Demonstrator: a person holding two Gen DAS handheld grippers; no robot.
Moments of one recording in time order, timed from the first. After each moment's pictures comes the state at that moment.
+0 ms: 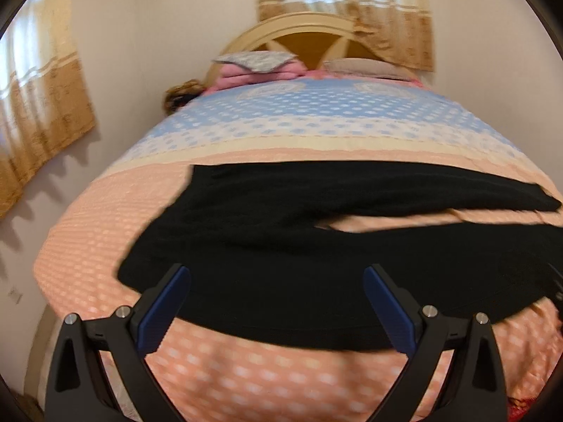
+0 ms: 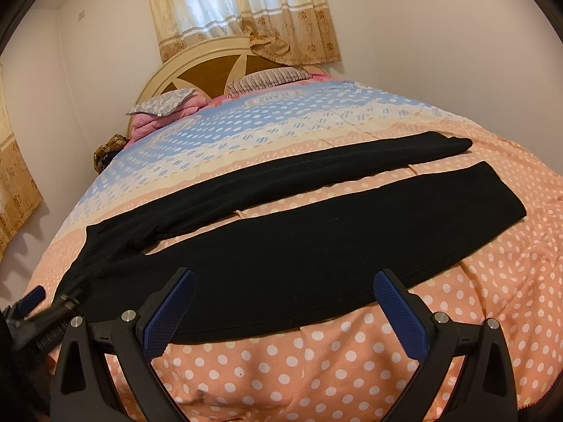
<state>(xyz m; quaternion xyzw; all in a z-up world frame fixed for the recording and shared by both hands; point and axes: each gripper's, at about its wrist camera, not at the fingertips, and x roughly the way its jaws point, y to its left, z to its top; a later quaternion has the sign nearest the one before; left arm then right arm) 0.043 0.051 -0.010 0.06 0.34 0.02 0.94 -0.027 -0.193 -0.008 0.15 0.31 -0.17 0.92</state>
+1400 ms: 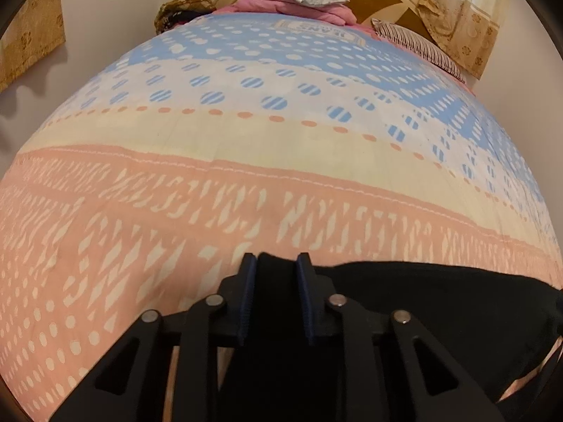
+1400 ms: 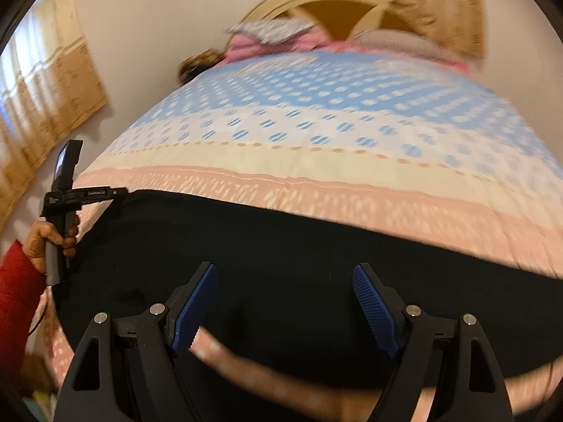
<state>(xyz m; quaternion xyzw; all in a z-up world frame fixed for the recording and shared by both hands) 0.333 0.193 -0.078 -0.05 0.48 -0.02 0.87 0.249 -0.185 -0.018 0.04 0.43 0.09 0.90</state>
